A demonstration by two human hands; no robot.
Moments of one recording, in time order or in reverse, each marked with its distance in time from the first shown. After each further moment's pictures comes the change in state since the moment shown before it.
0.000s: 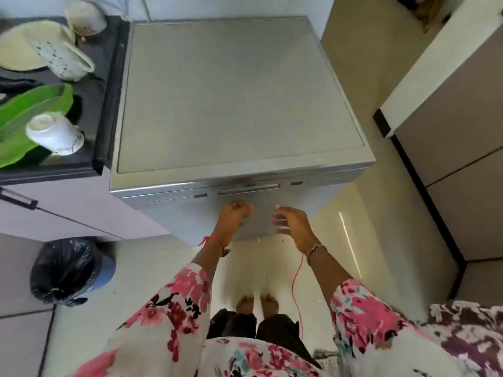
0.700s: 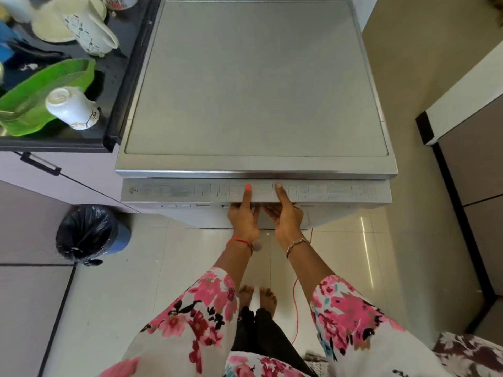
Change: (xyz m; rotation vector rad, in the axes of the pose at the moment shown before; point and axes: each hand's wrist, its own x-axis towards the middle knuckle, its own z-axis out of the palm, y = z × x) left_hand -0.006 0.000 0.063 -0.779 0.420 0.047; right_hand 0.019 -0.005 0.026 0.517 0.079 0.066
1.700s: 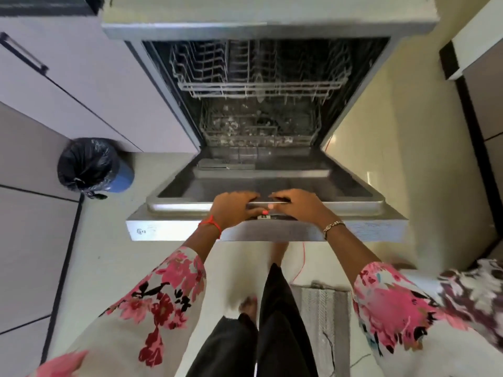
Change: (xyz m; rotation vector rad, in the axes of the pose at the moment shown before) left_hand -0.046 -0.088 -0.227 2.031 -0.700 0.546; right_hand -0.067 0.112 -0.181 -1.805 -0.677 -0.394
